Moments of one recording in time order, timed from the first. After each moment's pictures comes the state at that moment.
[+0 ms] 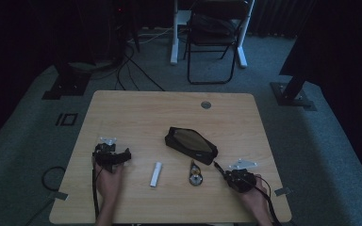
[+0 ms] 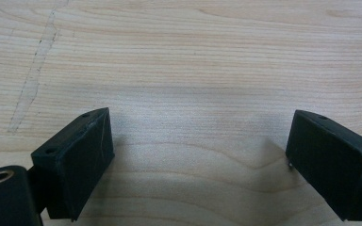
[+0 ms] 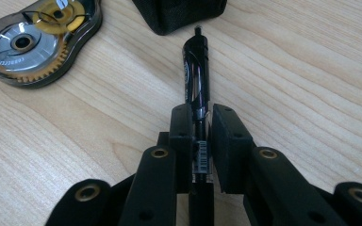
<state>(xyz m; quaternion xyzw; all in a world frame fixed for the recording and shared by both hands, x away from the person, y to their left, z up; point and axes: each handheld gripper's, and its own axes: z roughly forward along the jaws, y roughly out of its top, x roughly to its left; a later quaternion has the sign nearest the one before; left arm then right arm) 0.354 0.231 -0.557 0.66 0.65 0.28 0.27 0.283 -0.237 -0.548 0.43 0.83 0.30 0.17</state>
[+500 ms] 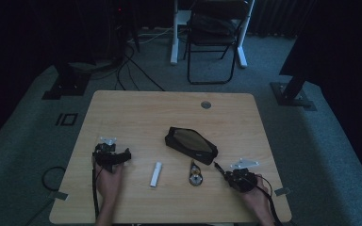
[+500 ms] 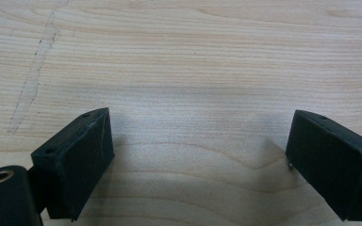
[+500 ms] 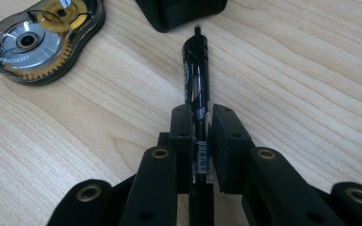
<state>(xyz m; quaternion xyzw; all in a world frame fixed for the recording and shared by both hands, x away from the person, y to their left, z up) 0.354 0.231 -0.557 0.66 0.65 0.28 0.27 0.283 -0.241 -0.547 0.43 0.83 0.31 0.16</state>
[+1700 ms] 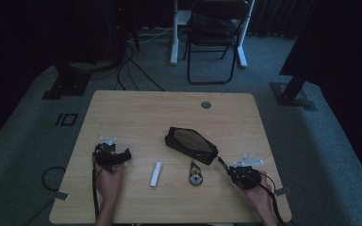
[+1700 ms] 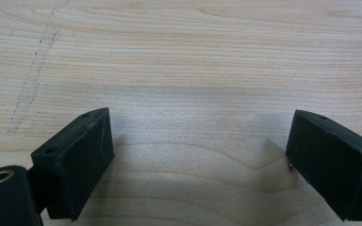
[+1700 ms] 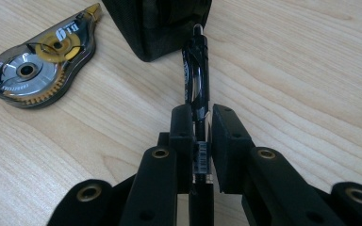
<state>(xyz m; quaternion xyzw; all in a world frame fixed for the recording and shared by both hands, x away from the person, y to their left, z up) 0.354 0.231 -0.557 0.66 0.65 0.28 0.27 0.283 -0.246 -0.527 0.43 0.82 0.32 0.19</state>
